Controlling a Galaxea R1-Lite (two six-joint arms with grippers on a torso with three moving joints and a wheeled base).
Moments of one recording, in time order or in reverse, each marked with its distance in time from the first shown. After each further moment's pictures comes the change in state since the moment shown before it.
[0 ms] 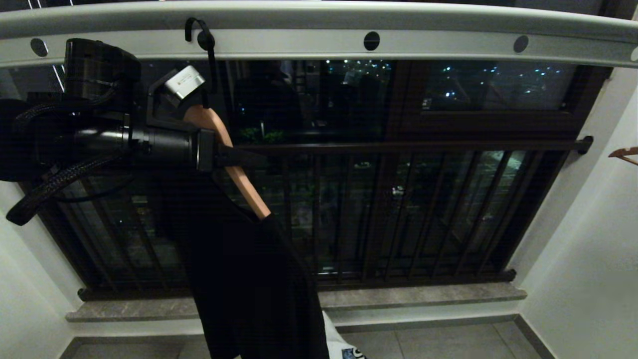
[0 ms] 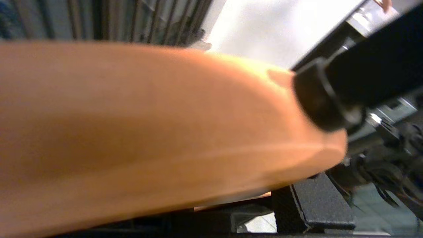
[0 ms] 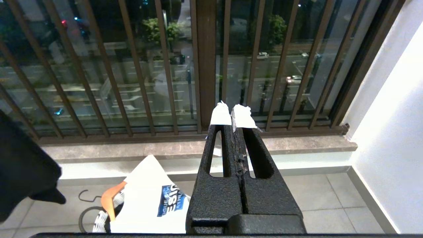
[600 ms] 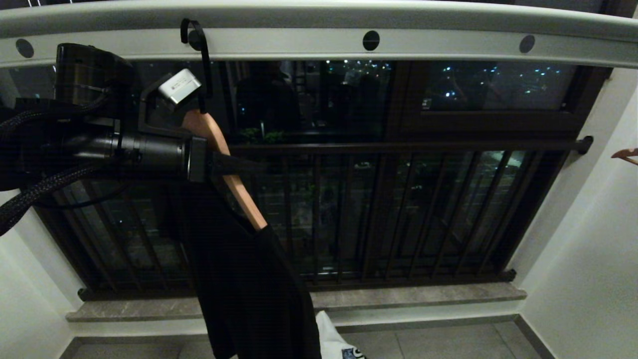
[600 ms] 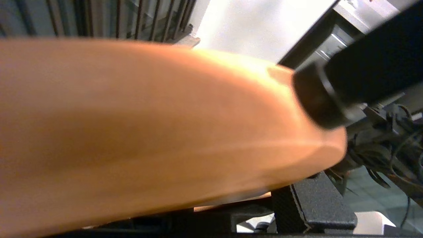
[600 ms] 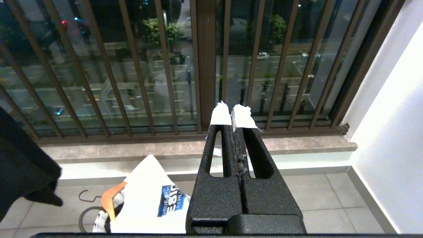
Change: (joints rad) left arm 0.001 -0.035 0.052 0.000 -0.053 0.040; right arm 0.000 0.000 0.000 0.000 0.000 0.000
